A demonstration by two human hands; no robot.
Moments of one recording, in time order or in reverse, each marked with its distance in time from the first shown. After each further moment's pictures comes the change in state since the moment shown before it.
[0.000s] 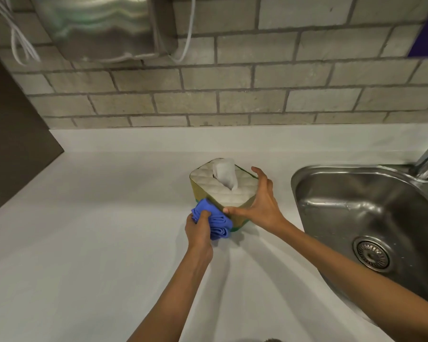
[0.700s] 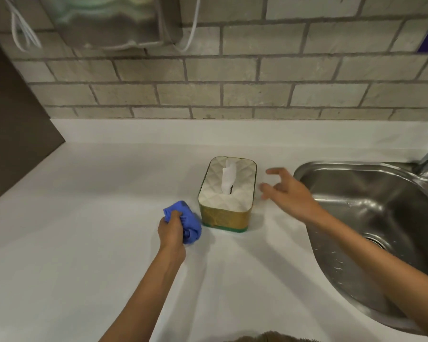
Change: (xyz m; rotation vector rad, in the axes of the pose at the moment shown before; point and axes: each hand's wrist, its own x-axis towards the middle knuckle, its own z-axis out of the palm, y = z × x) left_hand 0.005 0.021 -0.051 0.140 0.124 -0.021; right_hand -0.019 -0.029 -0.060 -0.099 -0.151 0.150
